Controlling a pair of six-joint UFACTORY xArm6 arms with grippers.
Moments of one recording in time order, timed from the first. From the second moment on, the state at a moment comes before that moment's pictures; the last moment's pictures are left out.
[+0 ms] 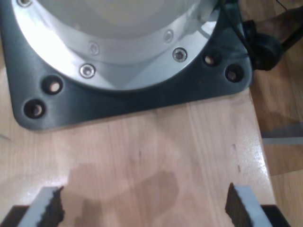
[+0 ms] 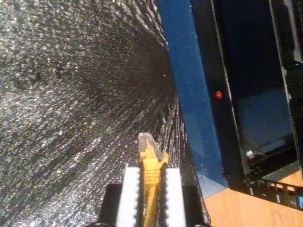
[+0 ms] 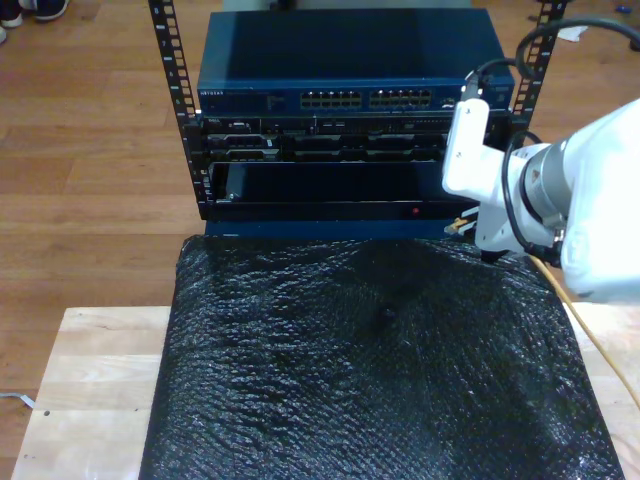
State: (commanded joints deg) left arm 78.1 -31.1 -5.2 3.8 60.6 -183.9; right arm 11.4 -21.2 -35.6 13.4 23.1 -77.4
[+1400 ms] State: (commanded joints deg) left arm 78.1 -31.1 -5.2 3.8 60.6 -183.9; right arm 13.8 0.6 -31.1 7.8 -42.8 -85.6
